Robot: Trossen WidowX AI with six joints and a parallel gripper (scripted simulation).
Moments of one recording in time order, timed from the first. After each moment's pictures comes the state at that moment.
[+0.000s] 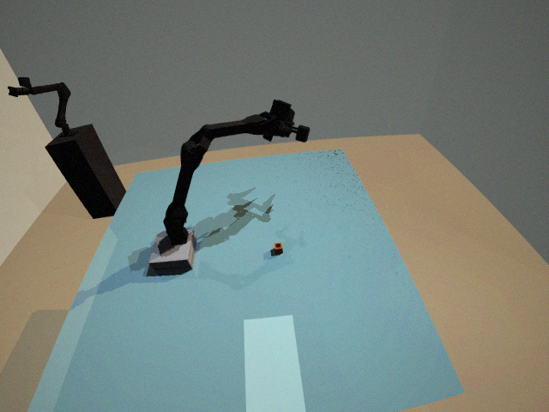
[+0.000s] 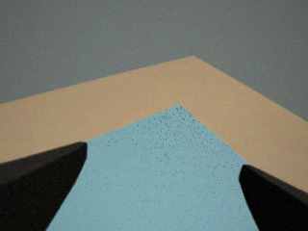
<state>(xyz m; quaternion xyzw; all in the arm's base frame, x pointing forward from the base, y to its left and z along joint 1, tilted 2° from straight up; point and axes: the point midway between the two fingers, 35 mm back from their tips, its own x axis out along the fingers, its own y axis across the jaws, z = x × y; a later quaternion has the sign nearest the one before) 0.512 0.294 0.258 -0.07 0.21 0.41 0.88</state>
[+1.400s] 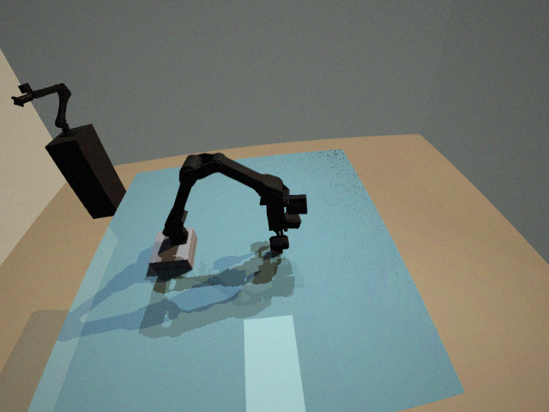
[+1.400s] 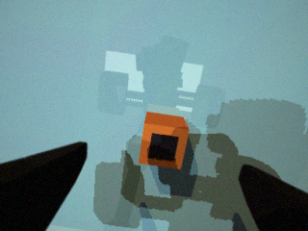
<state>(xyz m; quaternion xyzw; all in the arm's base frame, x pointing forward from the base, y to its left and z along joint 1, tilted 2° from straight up) 0.389 -0.073 0.024 0.01 0.70 -0.02 0.71</state>
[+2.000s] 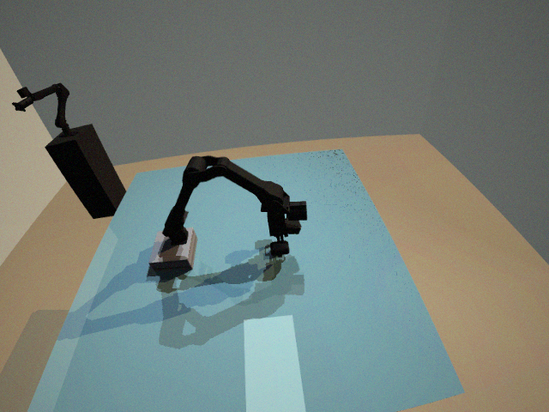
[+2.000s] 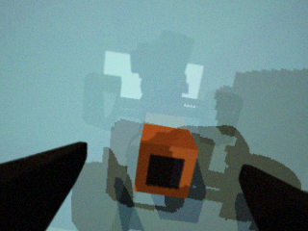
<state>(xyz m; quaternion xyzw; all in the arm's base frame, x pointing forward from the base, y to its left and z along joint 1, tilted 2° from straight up) 0.390 -0.073 -0.005 0.01 0.70 -0.02 0.71</state>
